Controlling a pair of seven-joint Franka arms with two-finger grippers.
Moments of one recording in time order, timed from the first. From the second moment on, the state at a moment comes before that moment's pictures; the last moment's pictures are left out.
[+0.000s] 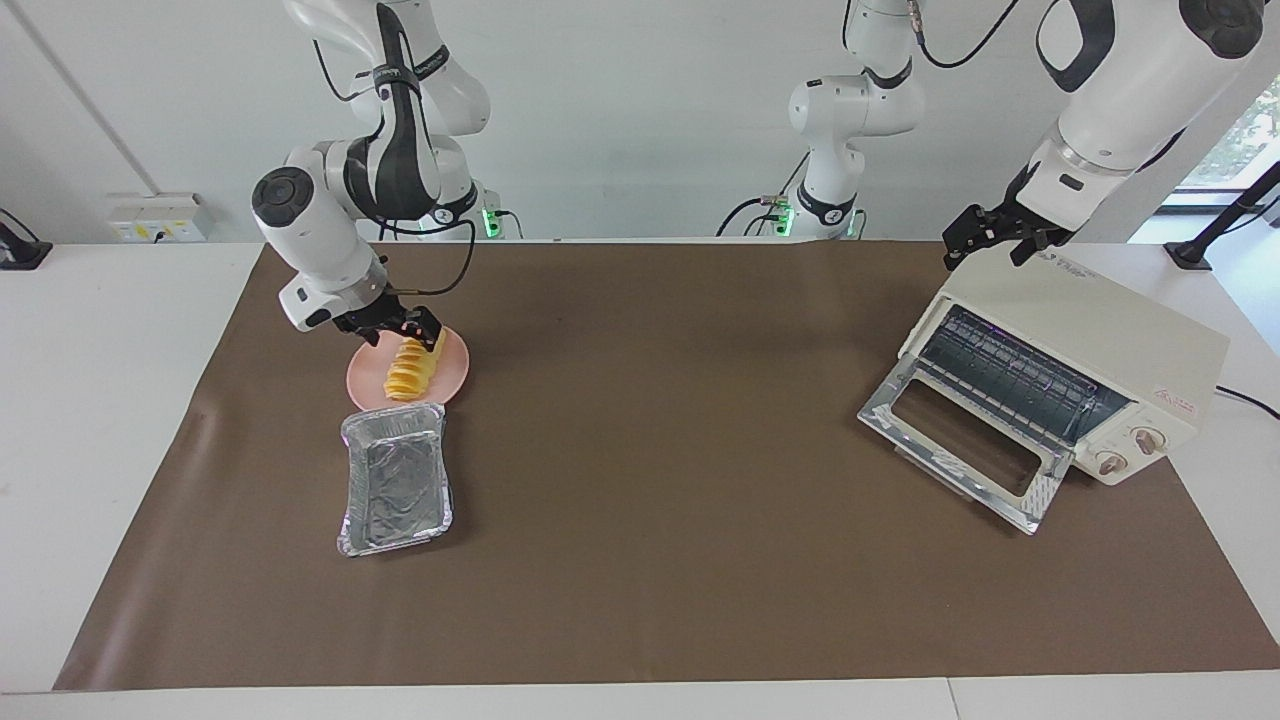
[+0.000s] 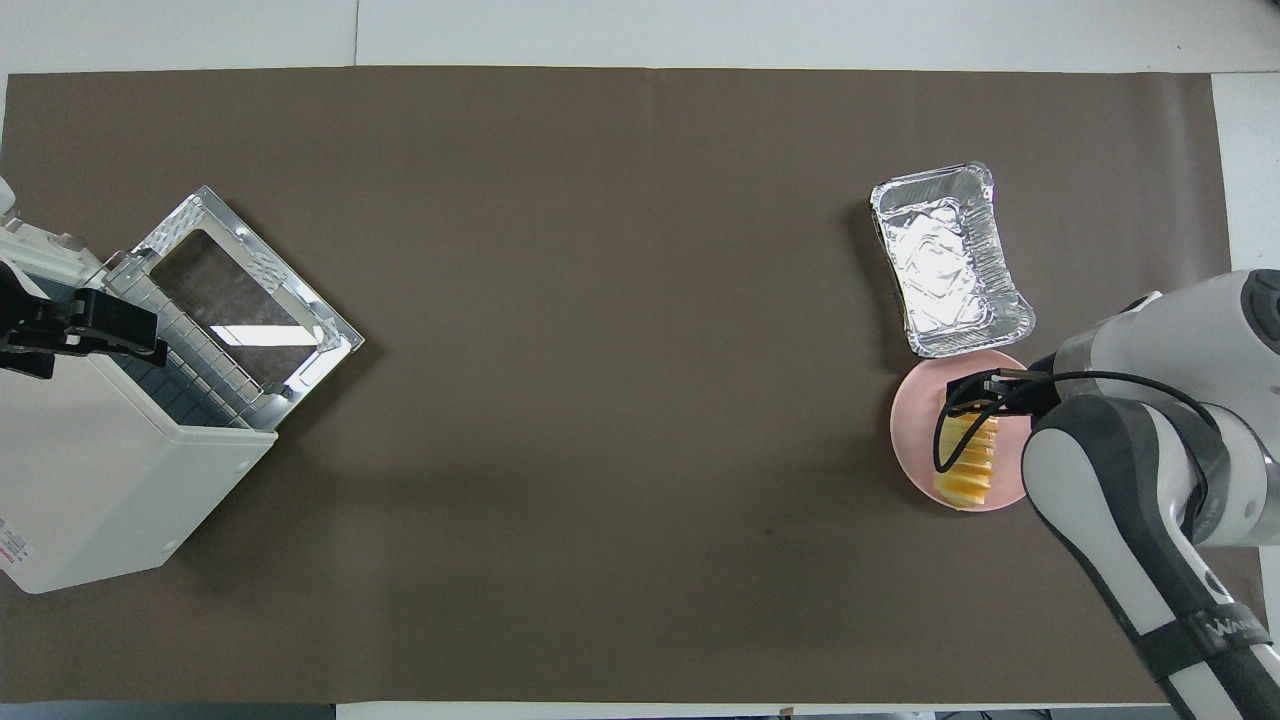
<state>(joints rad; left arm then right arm) -0.05 -0.02 0.00 -1.62 -0.03 1.45 -0.06 -0.13 -0.08 0.13 -2.31 0.10 2.11 0.13</state>
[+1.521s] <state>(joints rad) -0.05 -0.02 0.00 -1.62 -0.03 1.45 -0.06 -0.13 -0.05 0.13 -2.45 0.14 2.27 0.16</state>
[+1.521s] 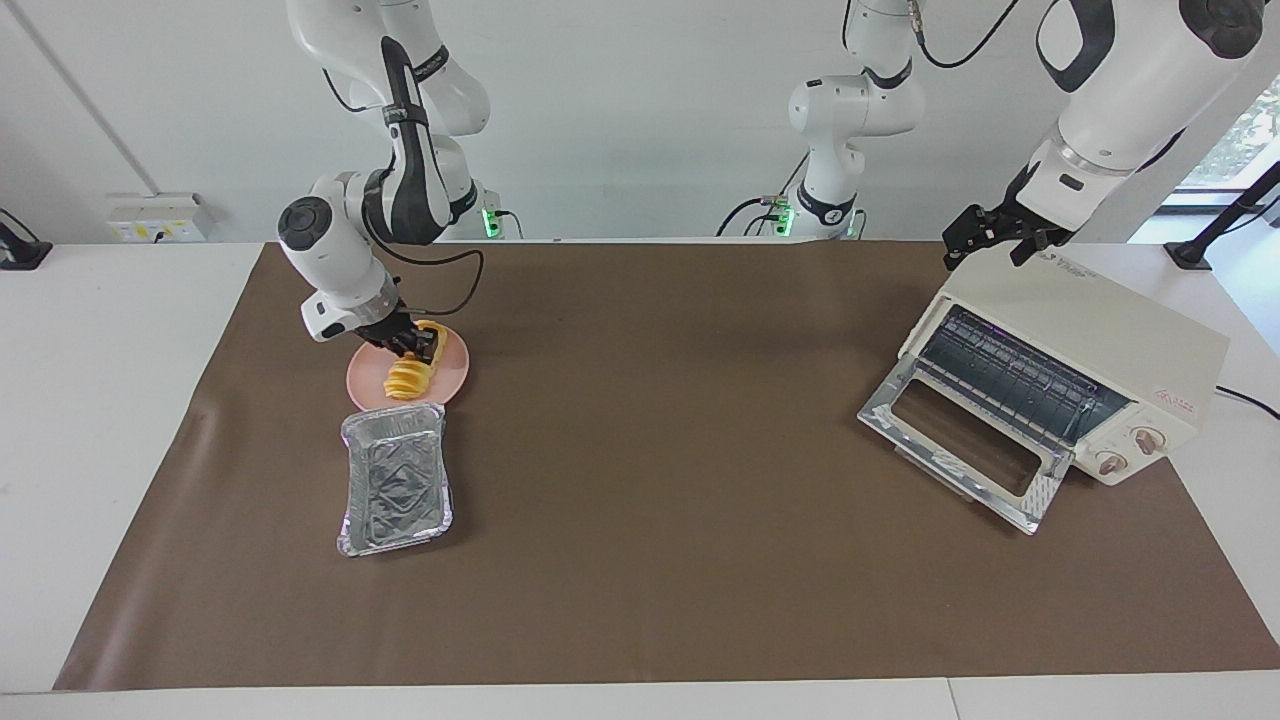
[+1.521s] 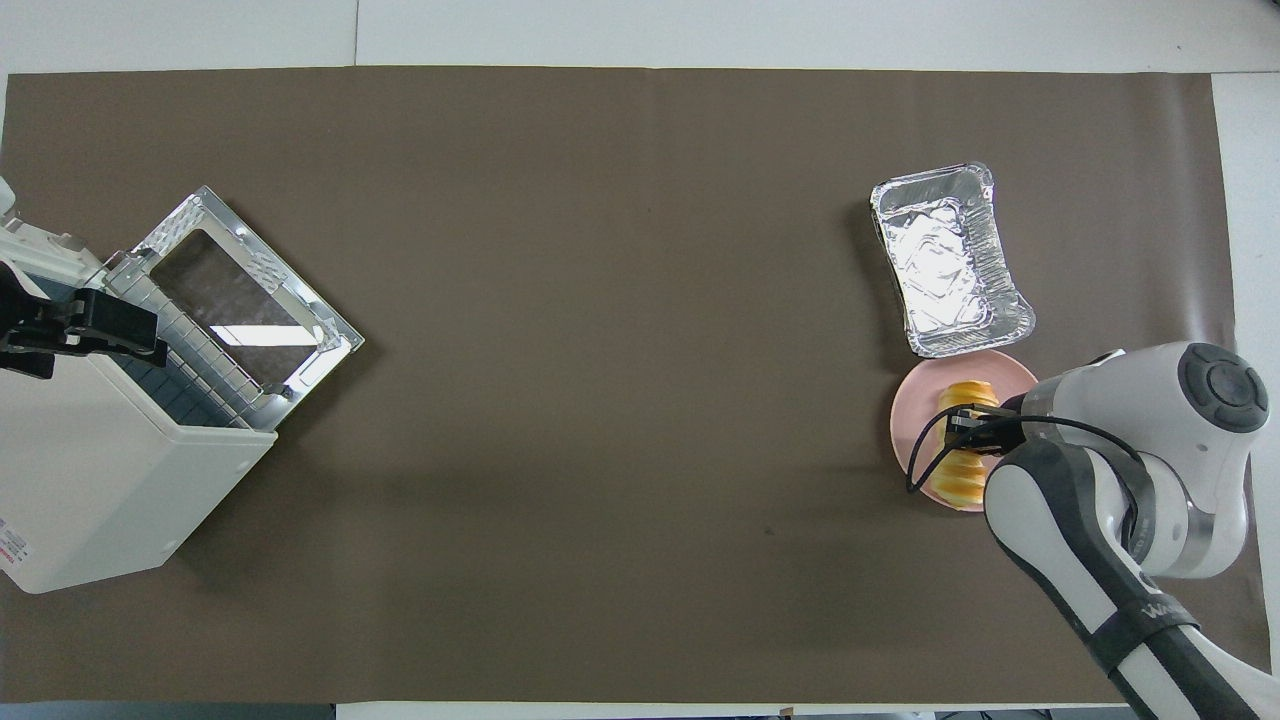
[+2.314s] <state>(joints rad) -0.05 -0.02 0.00 -1.62 -0.03 1.45 -0.06 -0.17 -0.05 0.12 -2.10 0.13 1.97 0.07</state>
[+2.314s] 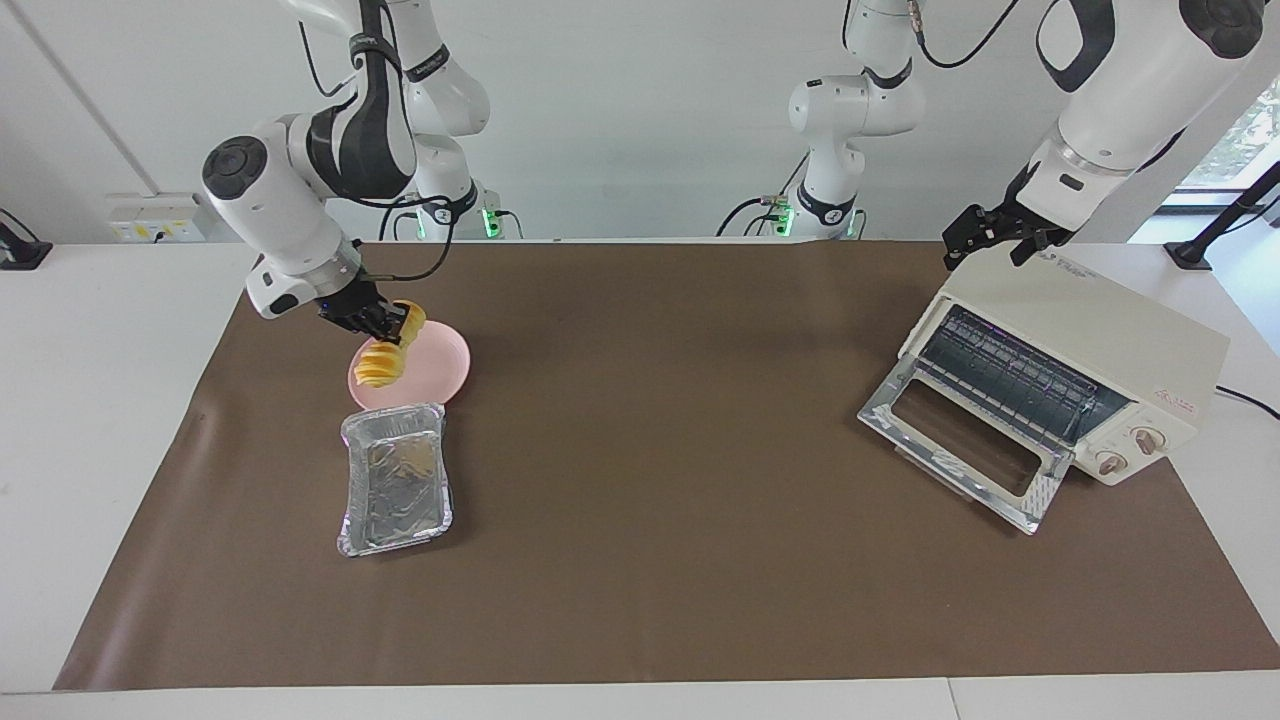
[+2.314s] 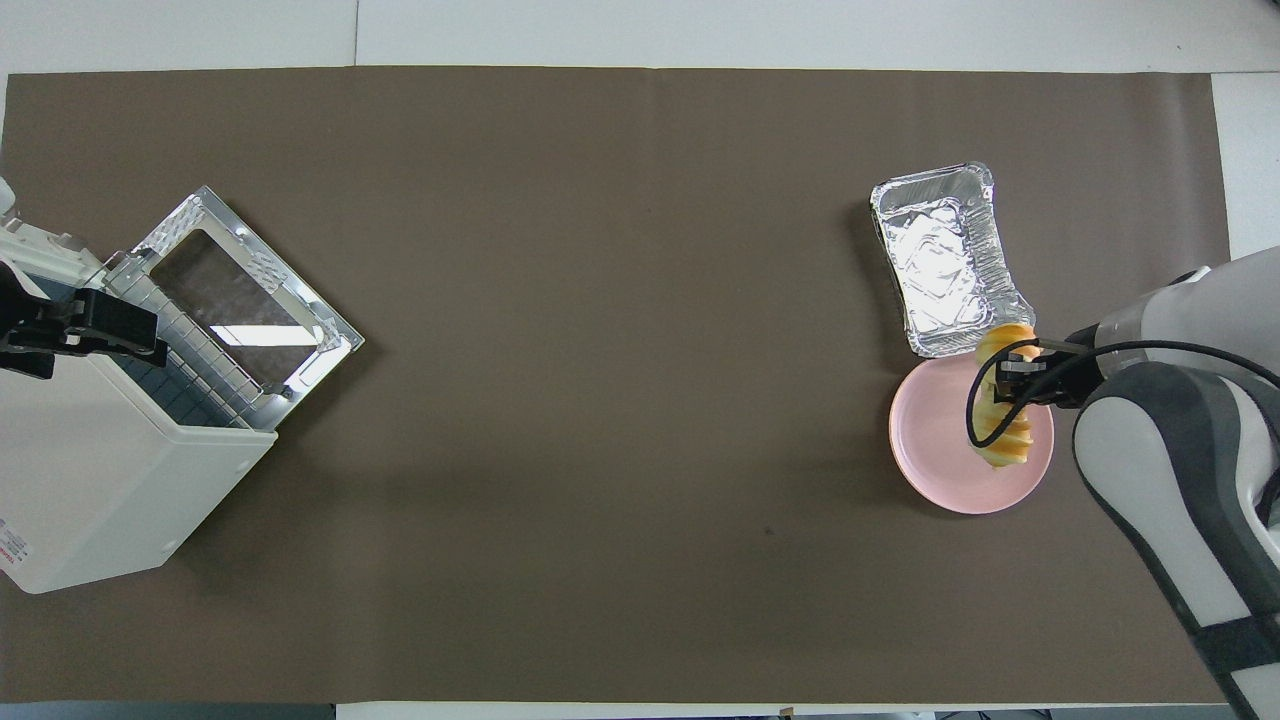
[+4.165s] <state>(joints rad) -0.05 -0.02 0.00 -1.62 -0.03 1.45 -0.06 -0.09 0.47 0.12 -1.69 0.03 2.16 -0.05</state>
